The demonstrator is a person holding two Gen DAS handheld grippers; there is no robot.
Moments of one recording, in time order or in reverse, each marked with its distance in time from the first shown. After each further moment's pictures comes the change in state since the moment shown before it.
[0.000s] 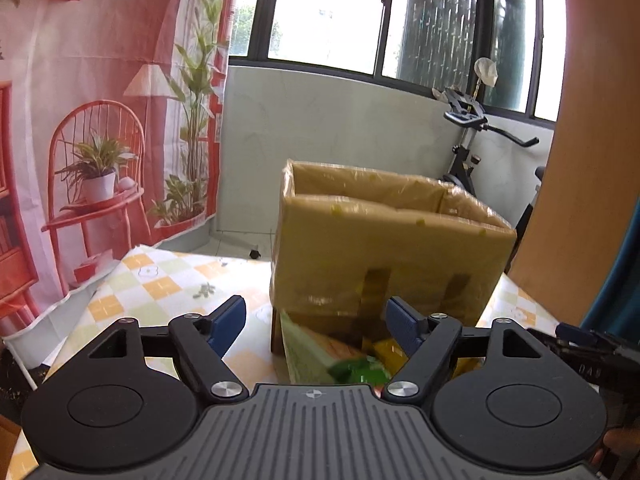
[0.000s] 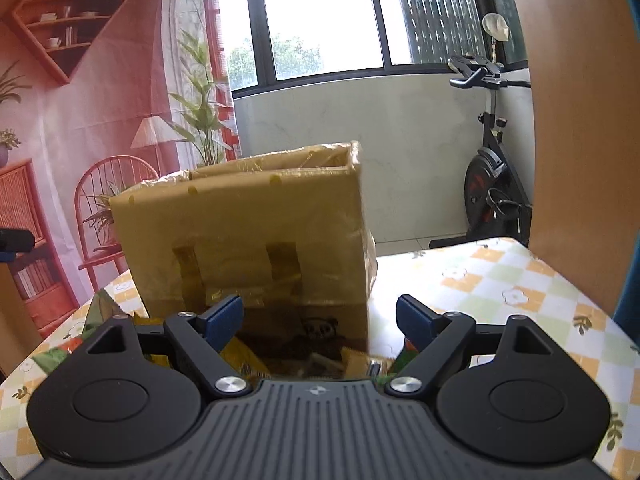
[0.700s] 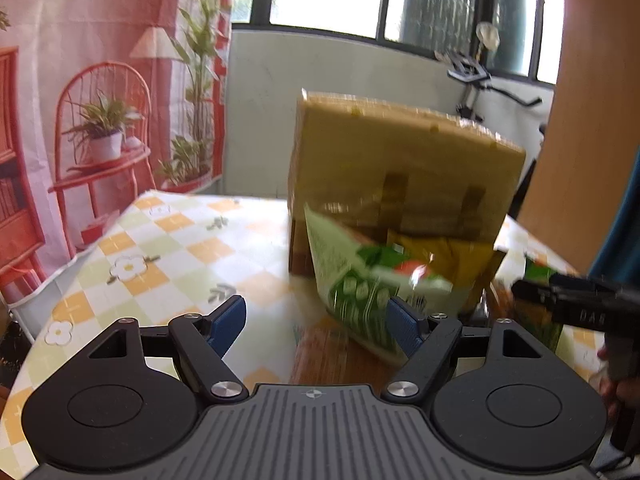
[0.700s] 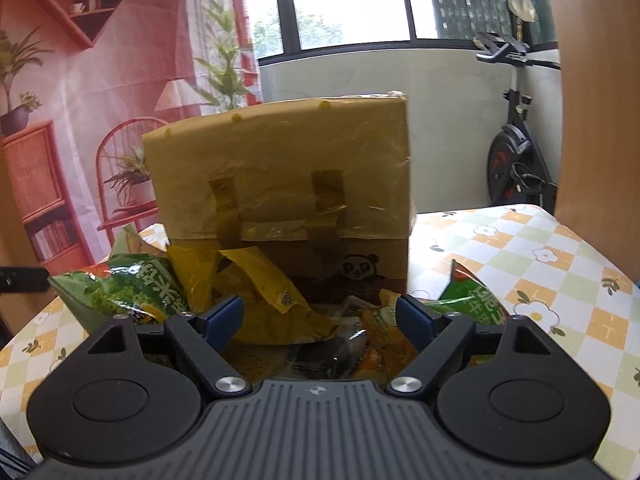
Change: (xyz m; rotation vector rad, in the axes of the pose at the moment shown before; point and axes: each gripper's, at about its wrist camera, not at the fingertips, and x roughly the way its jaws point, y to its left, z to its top) left arm -0.002 0.019 -0.066 0.019 0.105 0.003; right arm 0.007 0.027 -0.042 -0.057 0.083 0.060
